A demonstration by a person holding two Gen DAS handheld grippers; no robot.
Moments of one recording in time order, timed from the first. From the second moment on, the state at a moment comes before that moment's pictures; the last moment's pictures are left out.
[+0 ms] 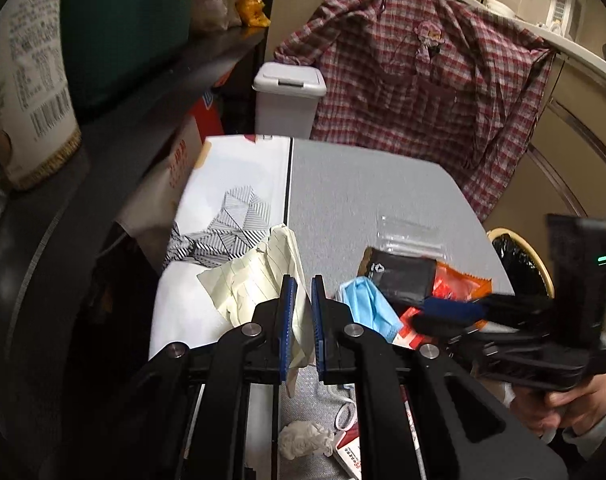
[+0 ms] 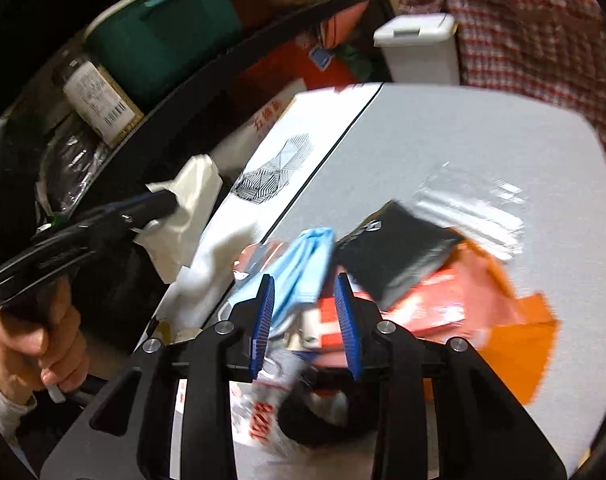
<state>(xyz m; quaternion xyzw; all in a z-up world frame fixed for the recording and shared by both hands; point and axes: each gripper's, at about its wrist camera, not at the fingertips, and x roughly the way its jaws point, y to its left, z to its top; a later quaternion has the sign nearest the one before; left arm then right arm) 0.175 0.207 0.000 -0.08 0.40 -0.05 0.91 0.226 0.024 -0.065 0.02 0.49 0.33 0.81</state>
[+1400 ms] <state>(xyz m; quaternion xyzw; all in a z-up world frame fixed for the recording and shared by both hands) 0.122 0.171 0.076 -0.09 0.30 -0.07 0.95 0.113 -0.141 0.106 -0.02 0.29 0.19 0.94</state>
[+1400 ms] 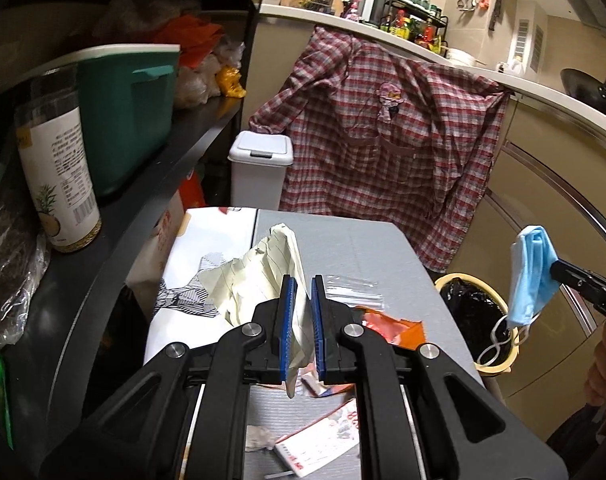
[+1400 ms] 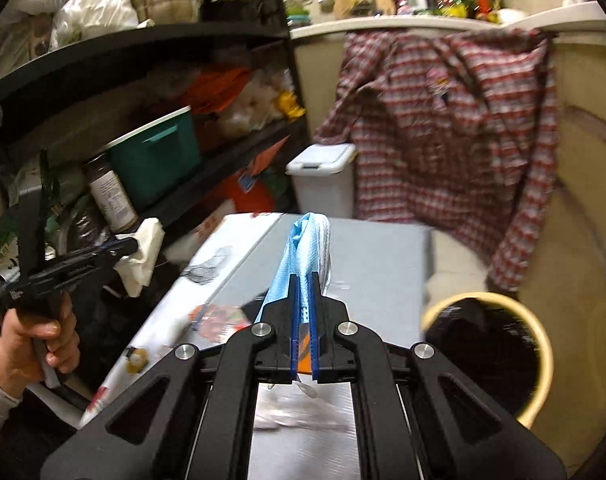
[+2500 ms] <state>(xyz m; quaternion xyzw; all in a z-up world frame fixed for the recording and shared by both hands) 0.133 -0.007 0.078 -0.05 0.29 -0.16 0.94 0.130 -0.278 0.080 0.02 0.26 0.07 0.96</state>
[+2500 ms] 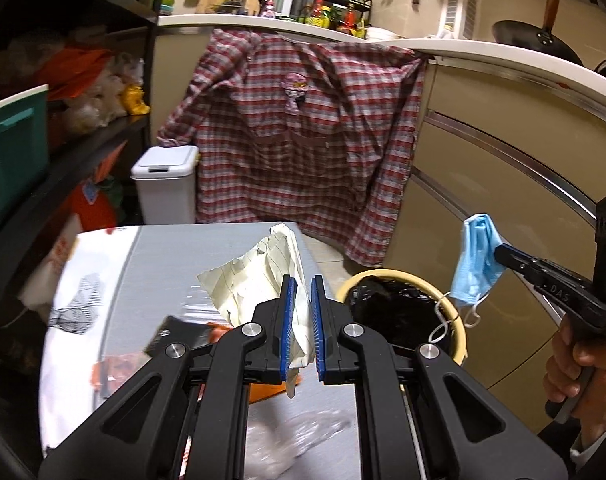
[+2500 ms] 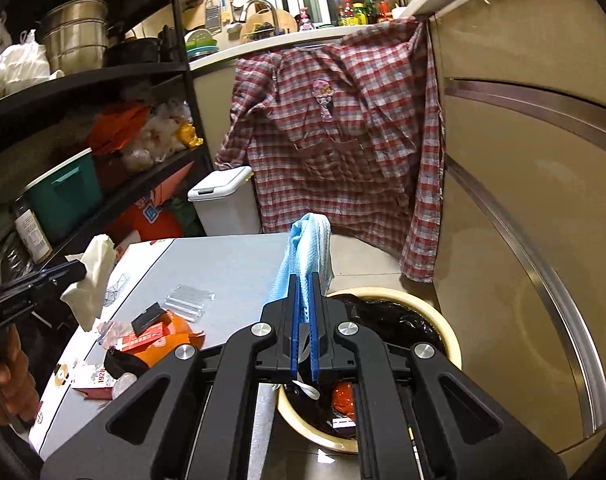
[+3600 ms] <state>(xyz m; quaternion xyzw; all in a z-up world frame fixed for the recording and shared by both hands) 0.197 -0.160 0.019 -0.02 0.36 -0.26 0.90 0.176 -0.342 0.058 0.06 0.29 0.02 0.95</state>
